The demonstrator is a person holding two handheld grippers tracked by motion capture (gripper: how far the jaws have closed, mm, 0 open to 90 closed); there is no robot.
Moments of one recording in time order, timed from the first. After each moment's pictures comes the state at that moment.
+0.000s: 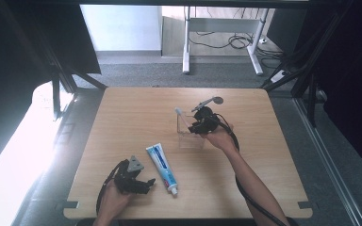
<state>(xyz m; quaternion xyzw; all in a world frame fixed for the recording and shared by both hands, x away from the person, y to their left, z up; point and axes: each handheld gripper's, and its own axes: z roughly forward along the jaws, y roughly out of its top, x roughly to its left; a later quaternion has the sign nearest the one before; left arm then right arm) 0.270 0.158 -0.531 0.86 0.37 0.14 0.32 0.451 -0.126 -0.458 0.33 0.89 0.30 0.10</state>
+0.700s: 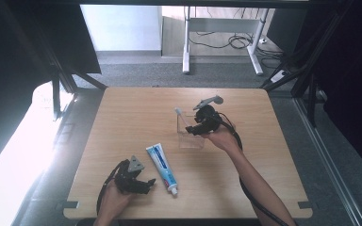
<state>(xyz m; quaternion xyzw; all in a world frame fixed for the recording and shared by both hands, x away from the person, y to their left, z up) 0.270 0.157 -0.531 0.86 0.37 0.14 0.32 0.438 -0.130 -0.437 0.30 0.88 0.34 0.11</state>
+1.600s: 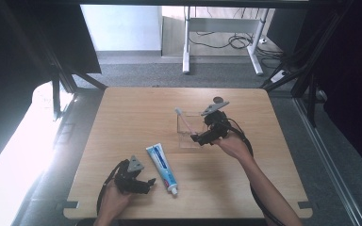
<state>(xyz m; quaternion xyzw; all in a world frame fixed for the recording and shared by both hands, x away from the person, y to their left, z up) 0.270 0.156 -0.531 0.86 0.38 0.14 0.33 0.410 -0.153 -0.428 0.29 0.88 0.35 0.13</state>
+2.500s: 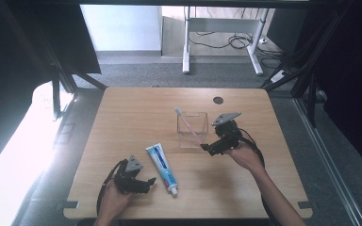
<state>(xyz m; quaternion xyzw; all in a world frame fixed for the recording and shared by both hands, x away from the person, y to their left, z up) 0.270 0.159 -0.531 0.84 0.38 0.14 0.35 0.380 -0.184 -0.436 0.29 0.88 0.35 0.14</state>
